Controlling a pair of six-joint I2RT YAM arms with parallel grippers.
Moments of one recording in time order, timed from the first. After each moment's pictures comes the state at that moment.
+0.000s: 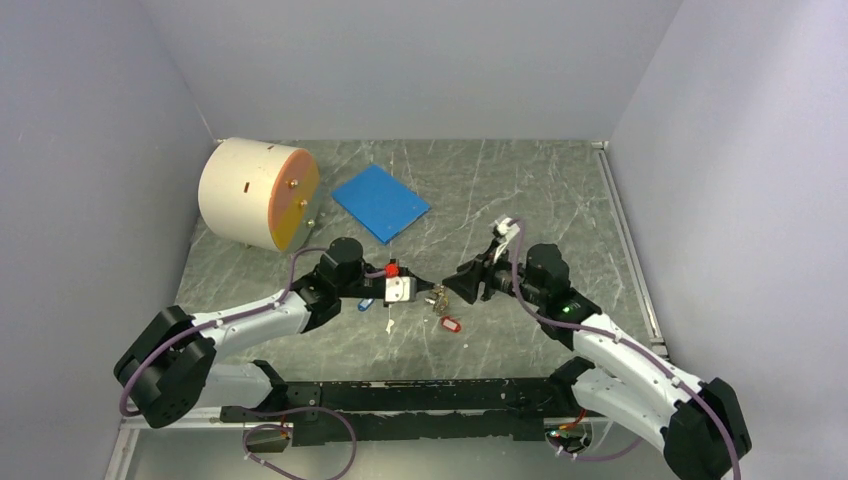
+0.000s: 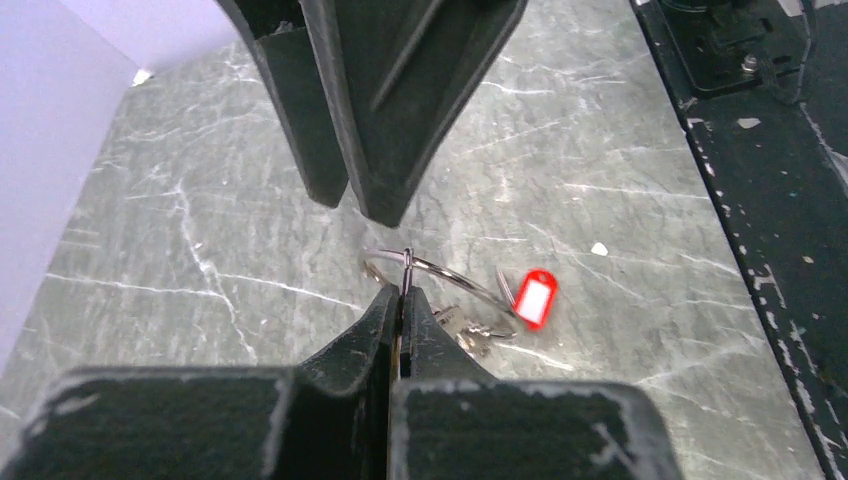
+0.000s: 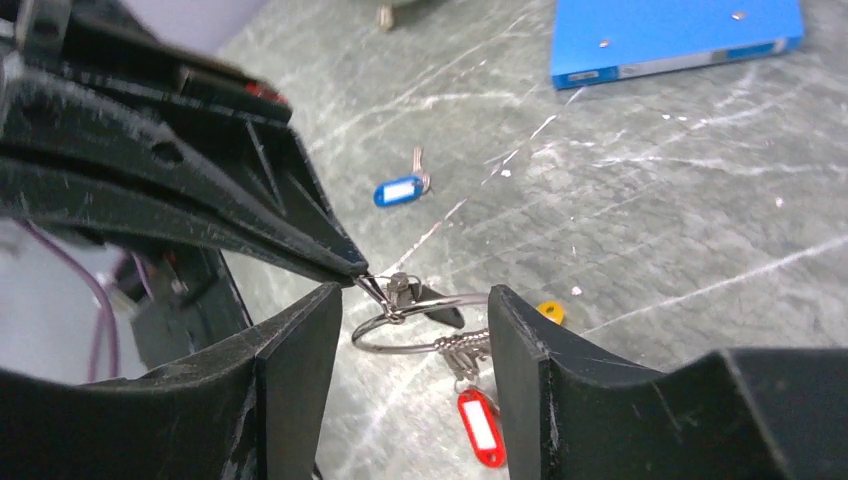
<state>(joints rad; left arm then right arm) -0.77 1.26 0.57 0.45 0.73 0.56 0.58 0.89 0.45 0.18 -0.47 0.28</state>
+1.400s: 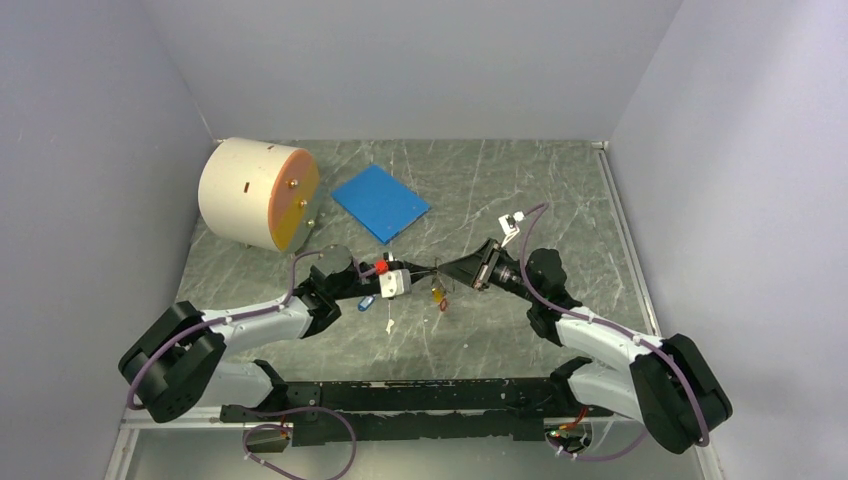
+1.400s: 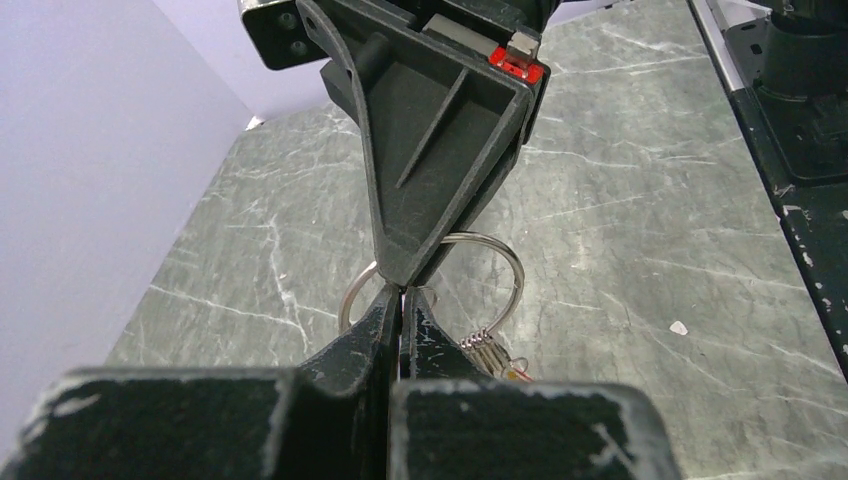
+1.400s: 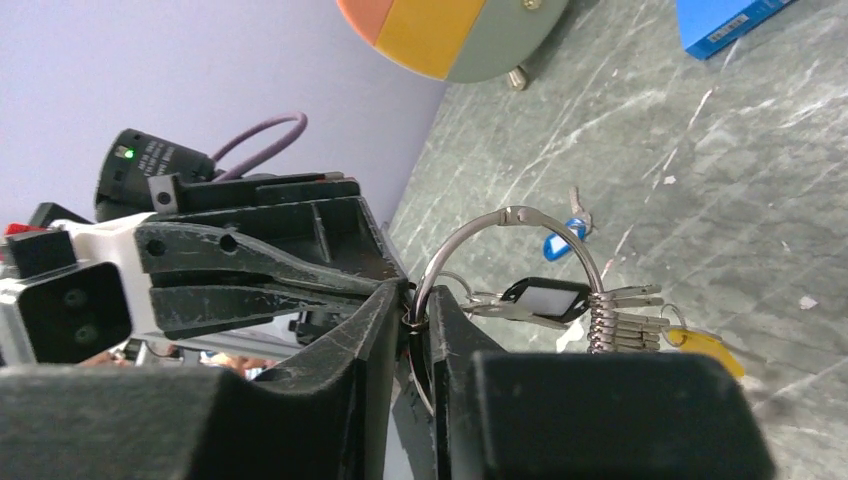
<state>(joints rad) -0.77 1.29 0.49 0.81 0.63 0.44 0.50 1.10 0.31 0.77 -0.56 1.05</state>
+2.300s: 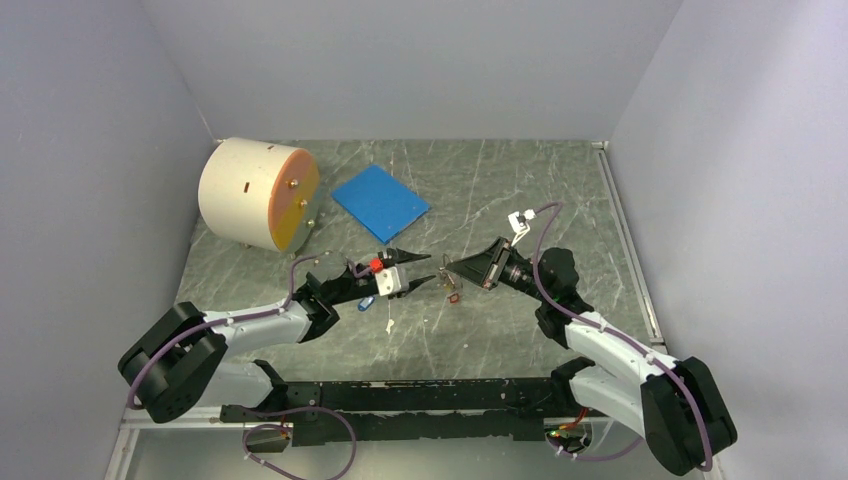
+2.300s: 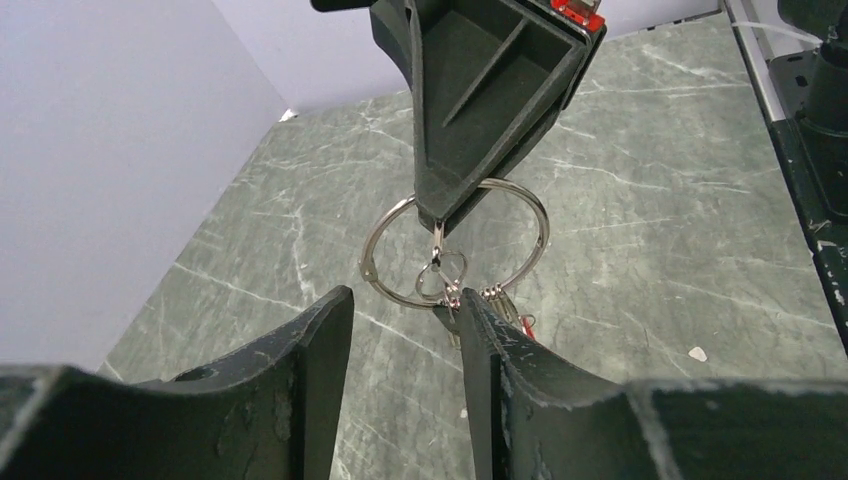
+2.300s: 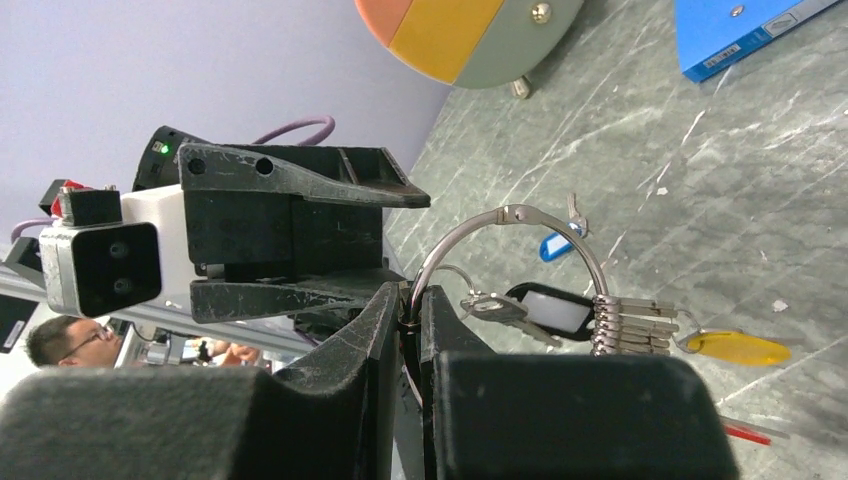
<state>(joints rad) -0.78 1.28 0.45 0.92 0.54 0.37 0.42 0.99 0.31 0.69 -0.64 1.01</state>
